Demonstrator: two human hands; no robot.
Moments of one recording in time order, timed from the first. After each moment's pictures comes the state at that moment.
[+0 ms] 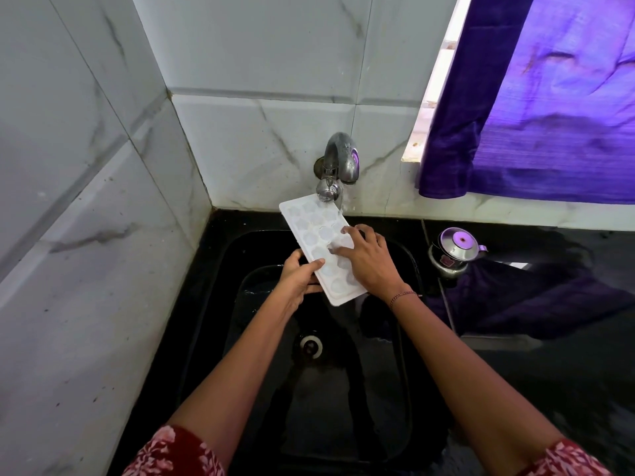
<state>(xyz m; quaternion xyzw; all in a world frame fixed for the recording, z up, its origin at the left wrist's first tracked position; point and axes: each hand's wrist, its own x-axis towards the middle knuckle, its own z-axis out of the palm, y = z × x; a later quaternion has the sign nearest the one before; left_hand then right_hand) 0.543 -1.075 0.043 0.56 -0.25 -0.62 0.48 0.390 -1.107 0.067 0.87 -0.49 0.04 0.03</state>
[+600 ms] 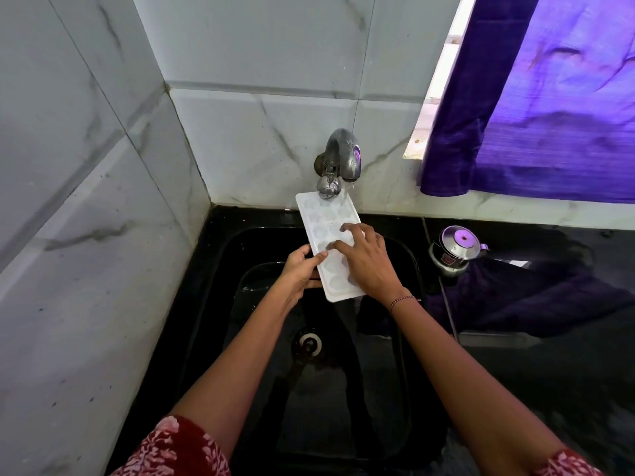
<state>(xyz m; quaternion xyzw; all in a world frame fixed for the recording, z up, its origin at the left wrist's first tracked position) 0.544 -1.081 0.044 0.55 -0.29 -0.63 0.46 0.394 -1.103 0.061 0.87 -0.49 0.09 0.01</state>
